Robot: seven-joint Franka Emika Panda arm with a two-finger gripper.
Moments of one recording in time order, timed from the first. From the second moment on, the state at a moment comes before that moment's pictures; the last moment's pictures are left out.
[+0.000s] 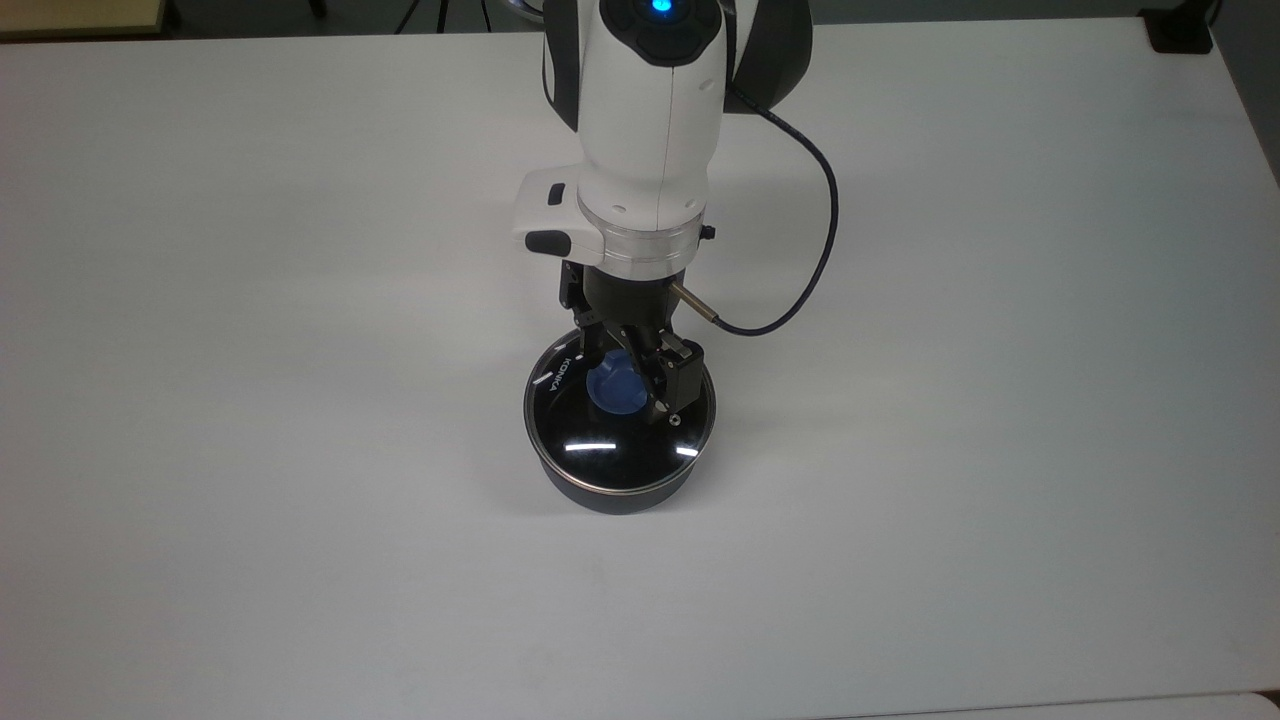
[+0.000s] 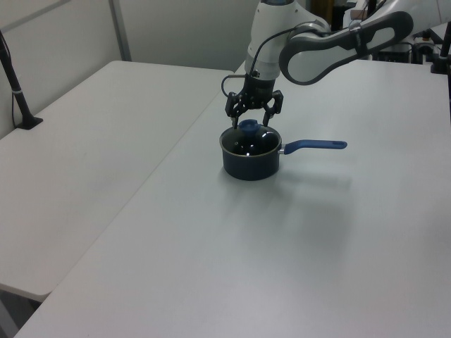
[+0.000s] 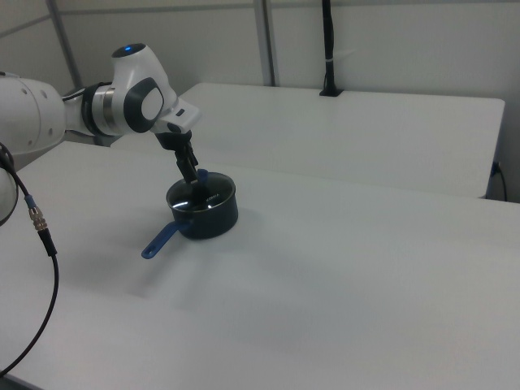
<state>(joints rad) 0.22 0.49 -0.07 -1.46 -0.09 2.20 1.06</state>
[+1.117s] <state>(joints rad) 0.22 0.50 -0.07 -1.46 -0.09 2.20 0.91</state>
